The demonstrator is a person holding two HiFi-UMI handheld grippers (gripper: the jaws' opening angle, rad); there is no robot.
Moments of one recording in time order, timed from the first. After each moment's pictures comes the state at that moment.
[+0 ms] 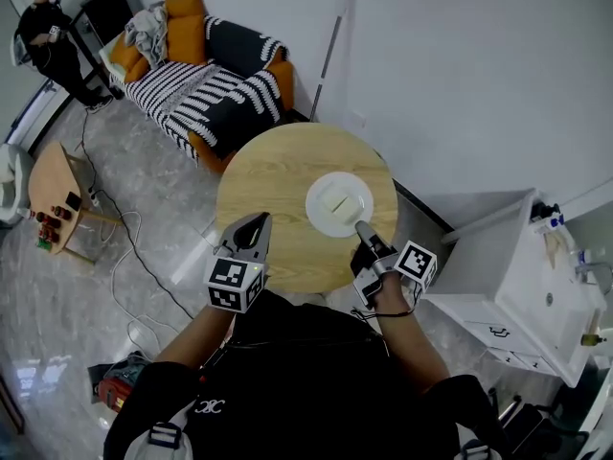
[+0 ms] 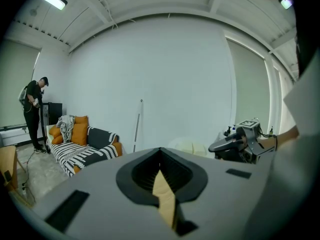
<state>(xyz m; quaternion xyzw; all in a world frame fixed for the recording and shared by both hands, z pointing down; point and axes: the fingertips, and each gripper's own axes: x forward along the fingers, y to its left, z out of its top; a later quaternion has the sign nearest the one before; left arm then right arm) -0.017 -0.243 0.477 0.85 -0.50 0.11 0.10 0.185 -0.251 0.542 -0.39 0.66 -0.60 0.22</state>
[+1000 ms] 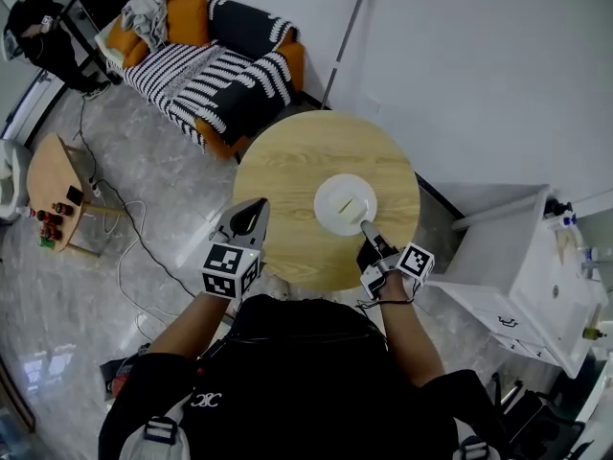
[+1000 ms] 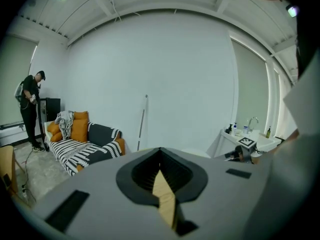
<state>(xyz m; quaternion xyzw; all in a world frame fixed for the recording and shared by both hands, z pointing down) -0.084 -0.281 0.487 0.86 -0.48 0.13 0.12 0.143 -0.268 0.612 -0.37 0.69 -0.58 0.22</state>
